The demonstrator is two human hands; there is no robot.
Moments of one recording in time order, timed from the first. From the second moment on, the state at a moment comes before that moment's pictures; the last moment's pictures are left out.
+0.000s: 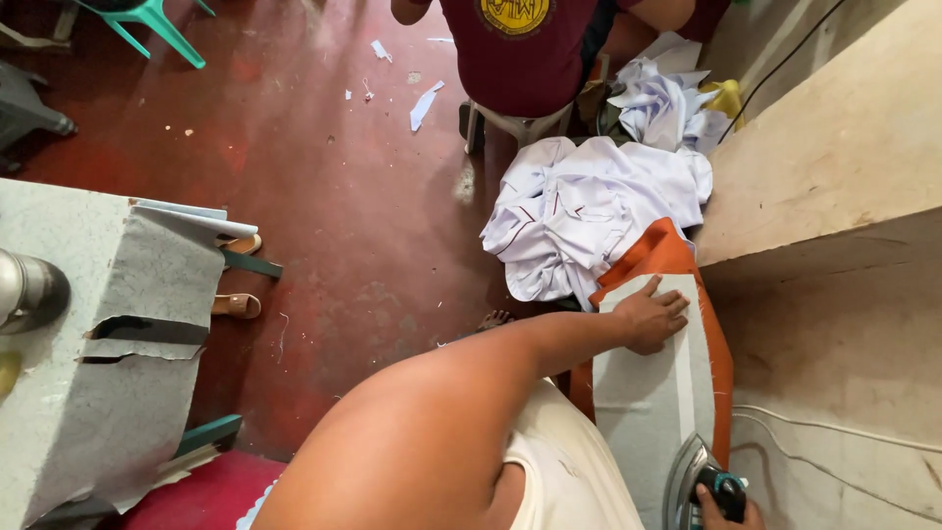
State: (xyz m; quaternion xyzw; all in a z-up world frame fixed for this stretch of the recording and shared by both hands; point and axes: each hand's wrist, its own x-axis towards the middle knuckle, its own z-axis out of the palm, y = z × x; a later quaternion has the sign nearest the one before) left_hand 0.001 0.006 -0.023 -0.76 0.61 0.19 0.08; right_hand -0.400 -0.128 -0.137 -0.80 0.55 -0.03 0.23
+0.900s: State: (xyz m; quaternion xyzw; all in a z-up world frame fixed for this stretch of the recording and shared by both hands) left_hand 0.017 0.363 -0.158 -0.88 0.04 0.48 0.01; right_hand -0.299 -0.099 -0.050 -0.84 0.53 0.07 0.06
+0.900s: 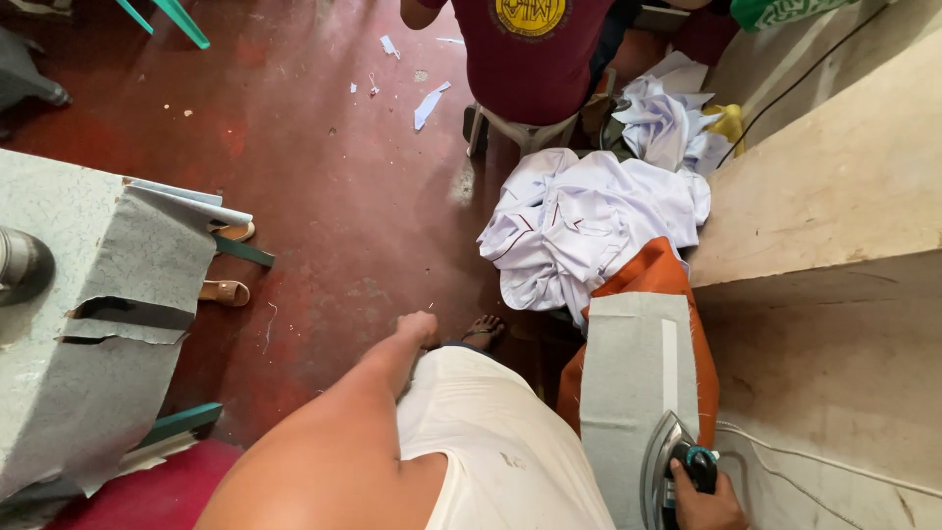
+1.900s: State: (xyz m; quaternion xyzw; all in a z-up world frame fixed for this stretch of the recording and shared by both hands) left_hand 0.024 0.330 -0.135 -0.86 0.04 0.51 -0.06; right_hand -0.168 -0.105 -0.022 -0.88 0.46 0.01 0.14
